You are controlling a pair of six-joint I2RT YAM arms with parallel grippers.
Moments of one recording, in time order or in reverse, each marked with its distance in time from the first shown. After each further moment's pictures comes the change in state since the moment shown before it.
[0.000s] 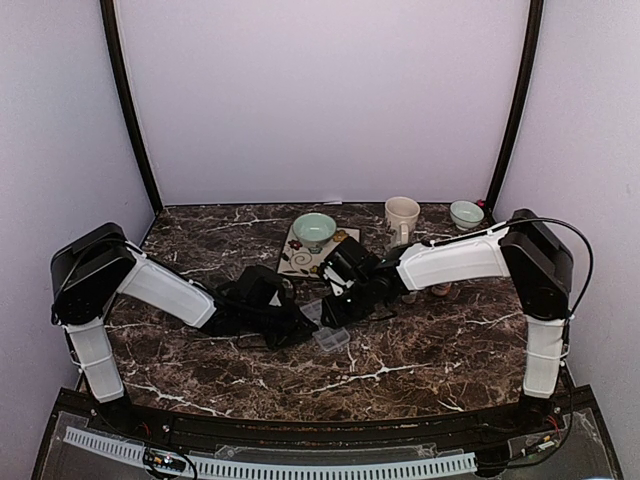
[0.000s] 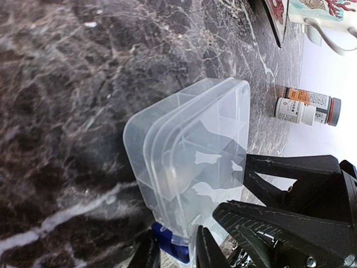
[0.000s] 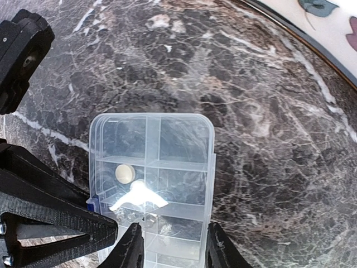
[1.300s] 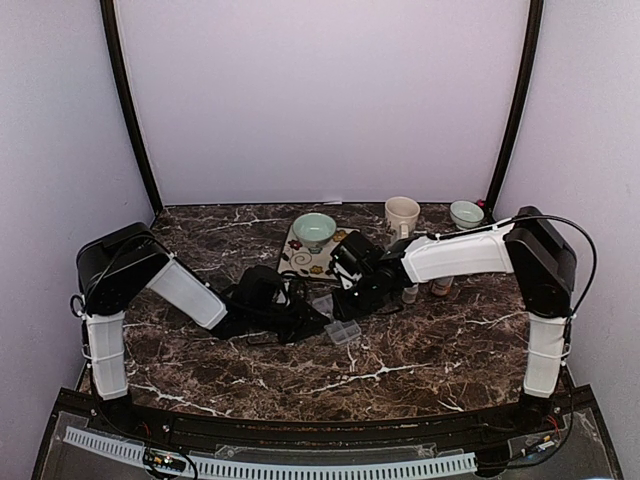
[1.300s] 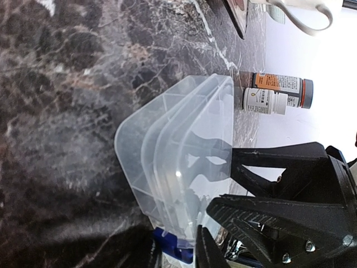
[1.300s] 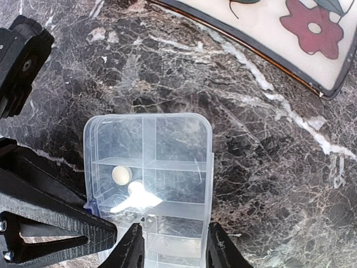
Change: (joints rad) left arm 0.051 0.166 0.020 0.320 0.161 0.050; right arm -0.038 -0.001 0.019 -0.087 0.066 0.026
